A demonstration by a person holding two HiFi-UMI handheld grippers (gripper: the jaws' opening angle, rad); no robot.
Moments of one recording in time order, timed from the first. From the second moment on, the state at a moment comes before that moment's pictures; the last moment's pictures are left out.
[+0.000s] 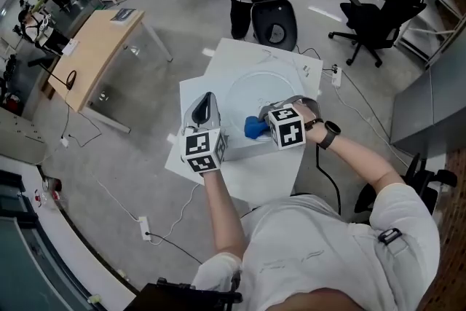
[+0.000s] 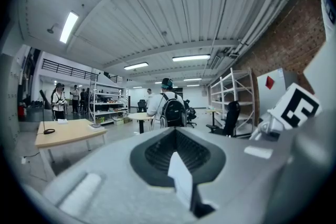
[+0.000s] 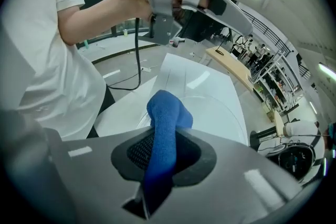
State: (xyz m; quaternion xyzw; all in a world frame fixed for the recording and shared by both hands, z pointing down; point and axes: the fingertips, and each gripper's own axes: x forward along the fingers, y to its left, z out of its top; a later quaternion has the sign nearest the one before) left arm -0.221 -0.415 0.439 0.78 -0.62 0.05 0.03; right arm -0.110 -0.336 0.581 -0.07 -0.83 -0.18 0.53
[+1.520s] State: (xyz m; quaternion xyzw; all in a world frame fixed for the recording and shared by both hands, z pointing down) left arm -0.209 -0.427 0.447 0.80 -0.60 0.06 0.04; right arm -0.010 -0.431 0.578 0.07 -0.80 -0.13 0.57
